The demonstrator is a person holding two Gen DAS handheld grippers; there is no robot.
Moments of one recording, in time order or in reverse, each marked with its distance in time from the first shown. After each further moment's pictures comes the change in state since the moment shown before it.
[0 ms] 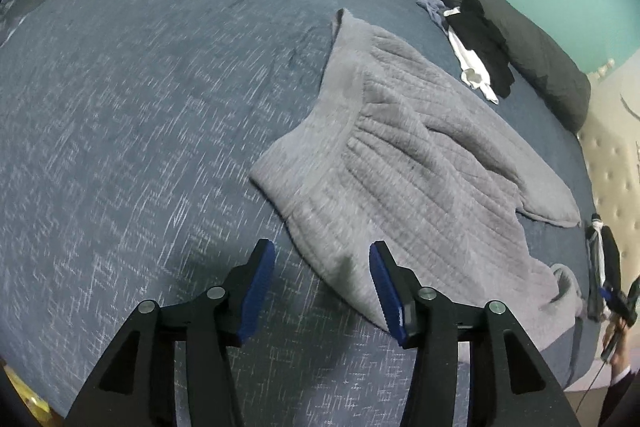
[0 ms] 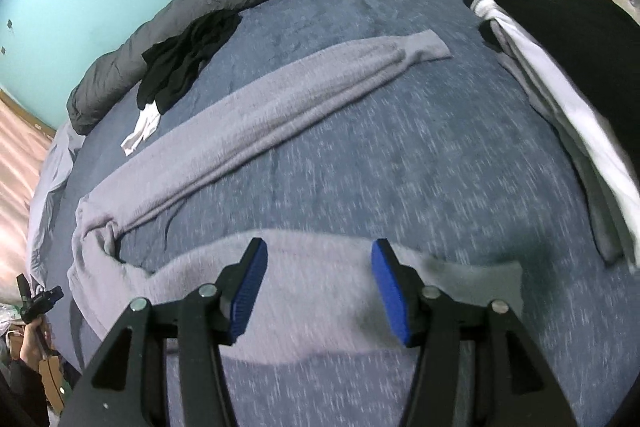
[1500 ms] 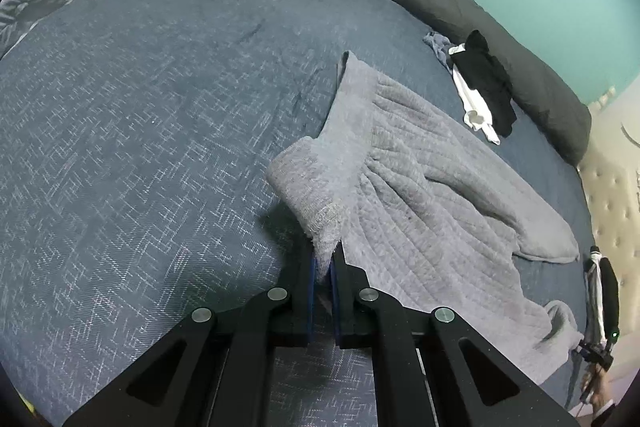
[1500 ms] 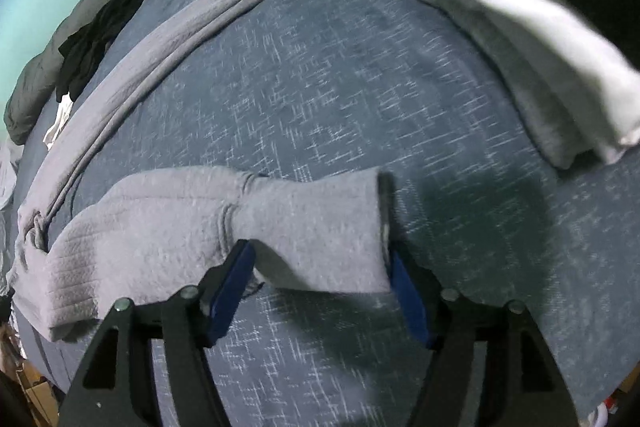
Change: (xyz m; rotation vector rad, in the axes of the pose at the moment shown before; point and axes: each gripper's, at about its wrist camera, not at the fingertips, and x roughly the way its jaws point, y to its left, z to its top) left arm -0.002 -0.006 0.023 -0.035 -0.125 0.003; right arm 0.035 -0.103 -0.038 0.113 0.117 -0.203
